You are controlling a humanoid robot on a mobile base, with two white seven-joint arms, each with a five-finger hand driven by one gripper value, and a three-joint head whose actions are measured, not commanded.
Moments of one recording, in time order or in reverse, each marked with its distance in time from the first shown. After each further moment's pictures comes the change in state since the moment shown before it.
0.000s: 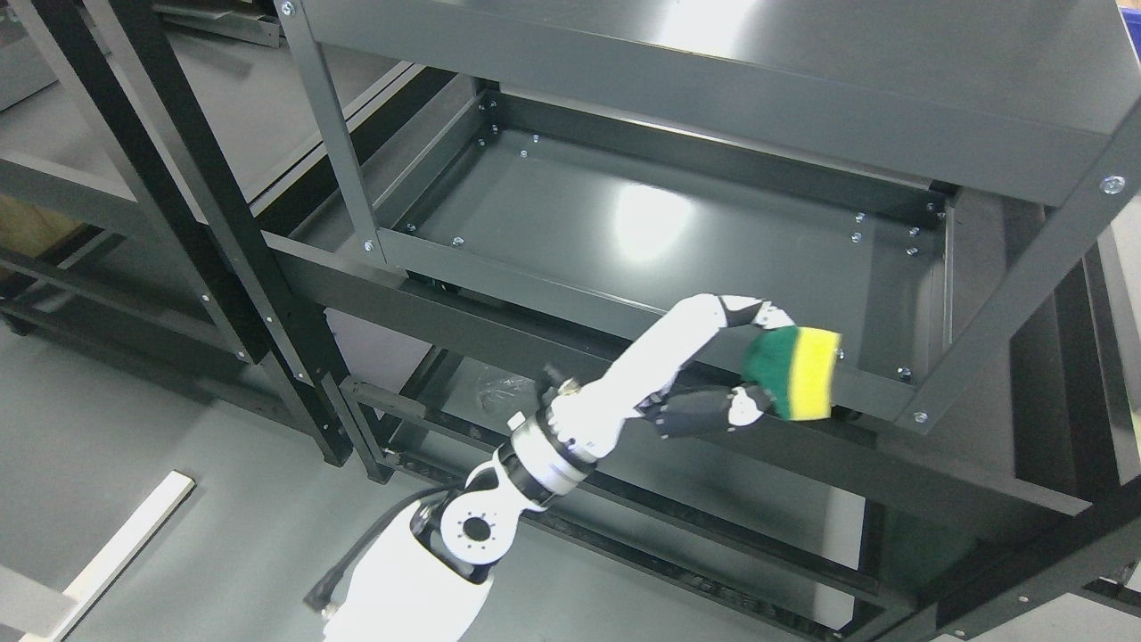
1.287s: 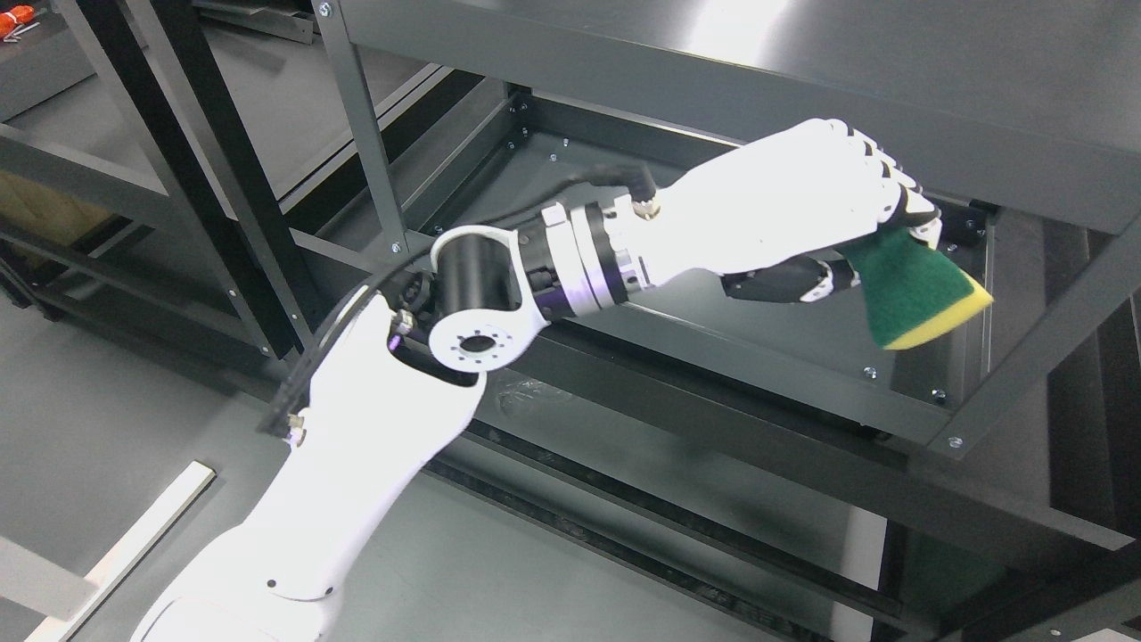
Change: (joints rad) left arm -0.409 0.000 0.138 -0.049 -0.414 -0.088 -0.373; right arm 0.000 0.000 0.000 0.000 0.000 0.000 0.000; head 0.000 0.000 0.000
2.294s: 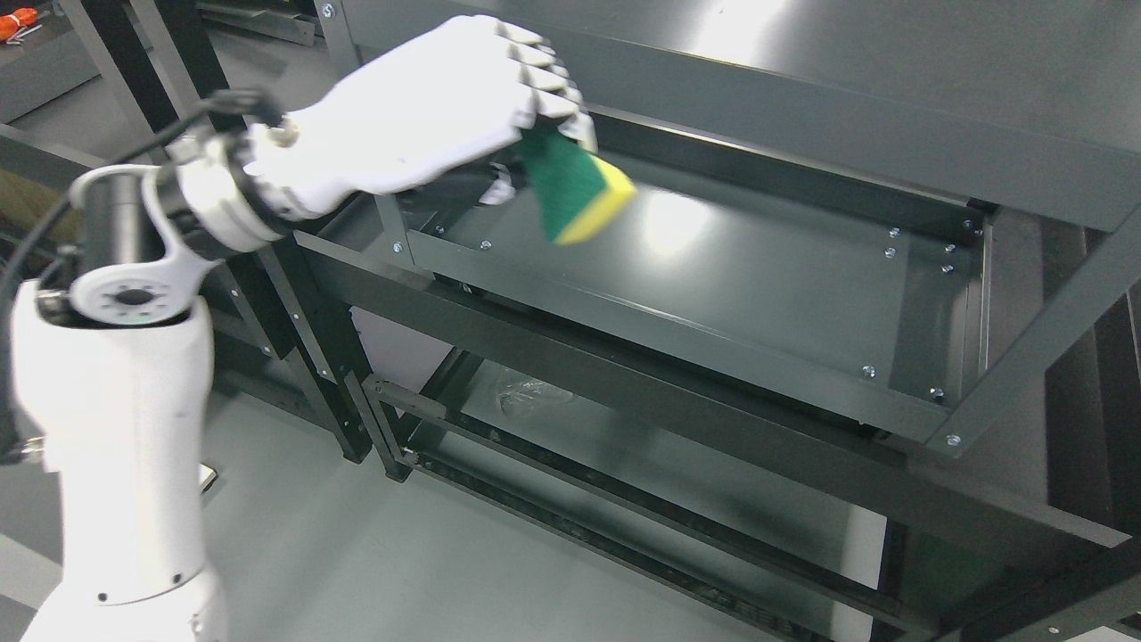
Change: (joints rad) left arm 0.095 0.196 0.543 -0.058 0.142 -0.271 -0.283; right arm 0.000 0.000 0.000 0.000 0.000 0.000 0.000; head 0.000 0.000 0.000
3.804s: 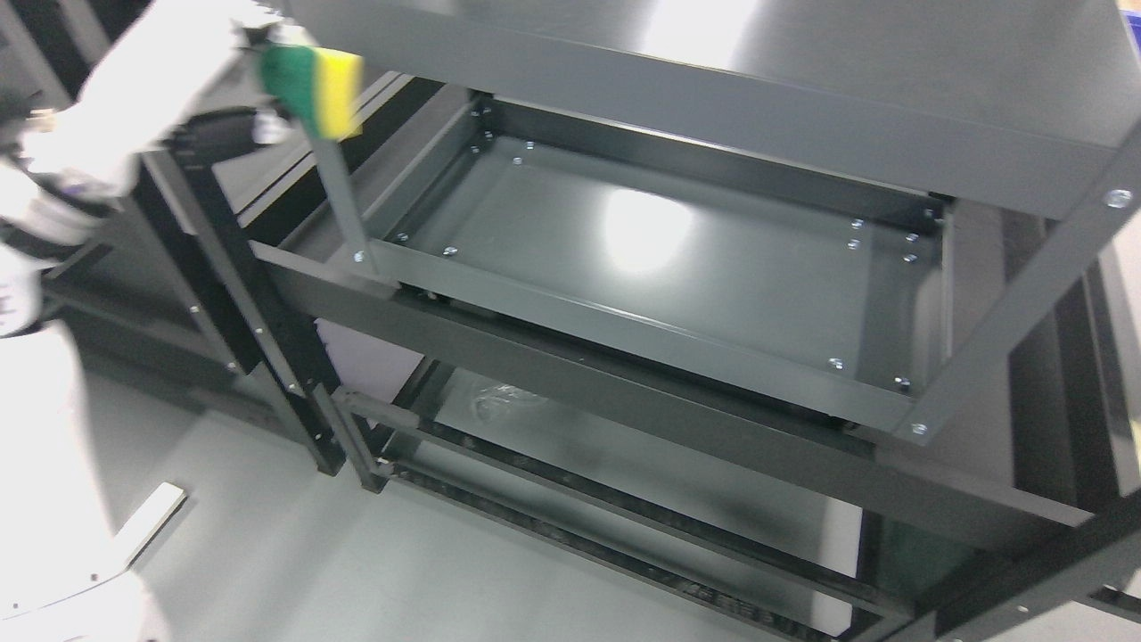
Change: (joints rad) left arm 0.004 0.030 0.185 0.225 -0.023 -0.002 0.091; right arm 0.000 0.000 0.000 0.000 0.000 0.000 -0.001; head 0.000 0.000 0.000
